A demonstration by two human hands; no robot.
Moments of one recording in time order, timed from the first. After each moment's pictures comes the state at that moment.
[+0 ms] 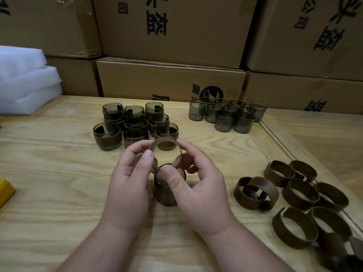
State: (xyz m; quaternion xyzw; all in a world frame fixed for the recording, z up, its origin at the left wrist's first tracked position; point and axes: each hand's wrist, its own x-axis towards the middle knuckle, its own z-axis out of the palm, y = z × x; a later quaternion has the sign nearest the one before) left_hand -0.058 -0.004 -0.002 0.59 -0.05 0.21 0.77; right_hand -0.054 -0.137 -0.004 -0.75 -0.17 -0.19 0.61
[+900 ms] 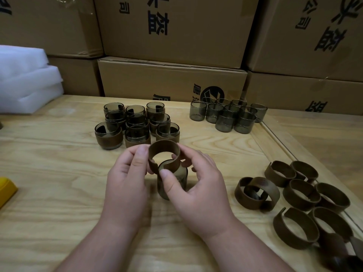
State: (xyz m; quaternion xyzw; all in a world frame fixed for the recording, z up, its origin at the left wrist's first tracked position) left_hand -0.059 -0.002 0.003 0.63 0.02 0.23 0.74; right_hand -0.055 -0.137 -0.001 -0.80 -0.19 -0.24 0.51
